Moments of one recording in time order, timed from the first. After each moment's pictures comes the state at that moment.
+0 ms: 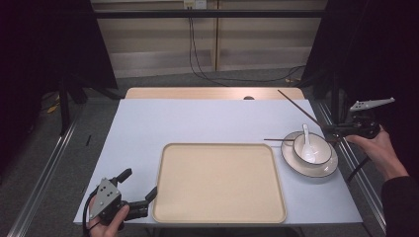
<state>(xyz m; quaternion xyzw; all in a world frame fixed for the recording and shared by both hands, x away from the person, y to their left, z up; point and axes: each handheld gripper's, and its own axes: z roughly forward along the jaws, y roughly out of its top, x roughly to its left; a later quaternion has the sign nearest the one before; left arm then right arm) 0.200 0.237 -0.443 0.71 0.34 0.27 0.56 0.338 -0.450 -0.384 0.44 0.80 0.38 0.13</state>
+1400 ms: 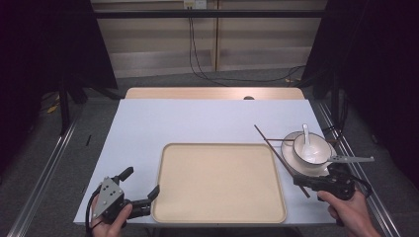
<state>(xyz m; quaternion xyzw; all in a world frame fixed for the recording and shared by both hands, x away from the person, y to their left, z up) 0.202 0.232 -0.442 0.70 0.34 0.28 0.56 0.205 -0.329 -0.421 0.53 0.72 0.44 0.02</state>
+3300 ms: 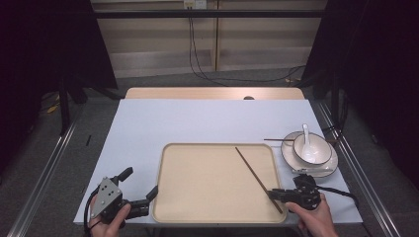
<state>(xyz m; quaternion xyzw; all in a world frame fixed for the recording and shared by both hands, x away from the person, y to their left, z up) 0.202 0.236 -0.444 0.70 0.34 0.28 0.56 0.205 -0.267 -0.469 0.58 0.73 0.37 0.00</state>
